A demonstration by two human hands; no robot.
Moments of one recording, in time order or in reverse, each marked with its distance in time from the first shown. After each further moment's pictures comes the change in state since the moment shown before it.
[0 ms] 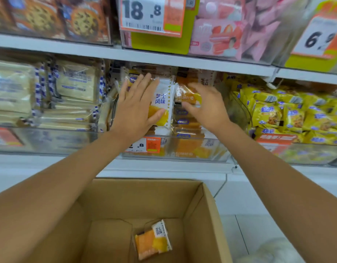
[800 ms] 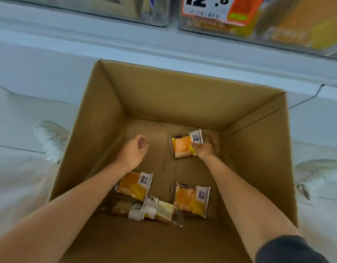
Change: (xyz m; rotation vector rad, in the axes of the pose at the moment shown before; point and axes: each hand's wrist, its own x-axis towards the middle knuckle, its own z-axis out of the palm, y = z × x) left_hand -0.377 -0.032 0.087 -0.626 -0.857 -1.068; right_hand -0.406 0.106 0.375 0.220 -0.830 1.093
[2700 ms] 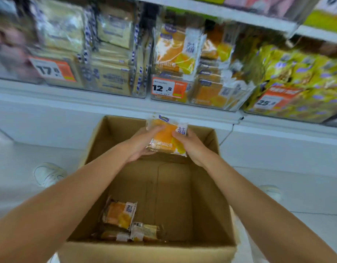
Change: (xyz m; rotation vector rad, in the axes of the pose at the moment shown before) left_hand -0.101 0.182 -0.070 -0.594 -0.277 0.159; right_hand -0.307 -0.178 -0.189 0.584 -0.179 -0.487
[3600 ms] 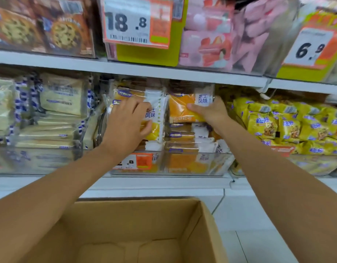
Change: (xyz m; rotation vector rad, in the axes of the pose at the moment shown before) left_hand 0.134 0.182 0.023 1.262 0.745 1.265; right_hand 0.141 -0.208 -0.163 -0.174 0.490 -0.400
